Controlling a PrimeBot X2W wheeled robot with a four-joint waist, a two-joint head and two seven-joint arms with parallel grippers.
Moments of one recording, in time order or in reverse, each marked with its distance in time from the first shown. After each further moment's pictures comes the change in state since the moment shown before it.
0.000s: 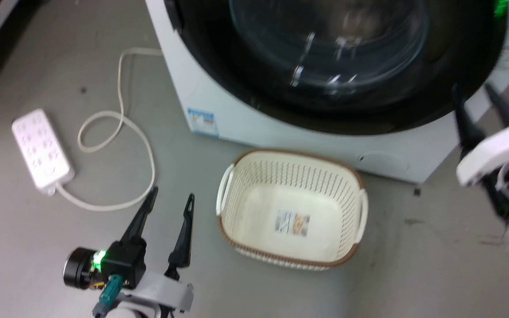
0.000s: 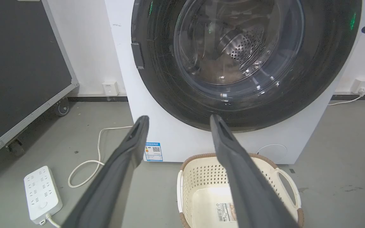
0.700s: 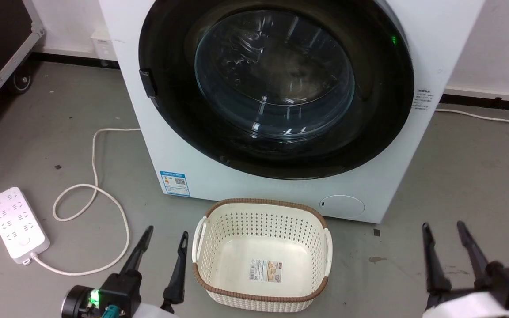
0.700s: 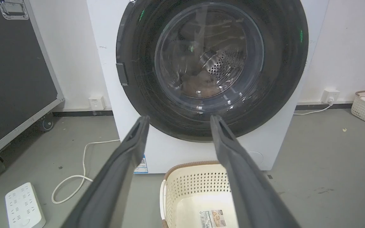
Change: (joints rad) left arm 0.119 0.004 0.025 0.017 -0.009 -0.011 0.000; right arm 0.734 0.284 -0.269 -0.602 -0.338 0.000 -0.059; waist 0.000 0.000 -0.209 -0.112
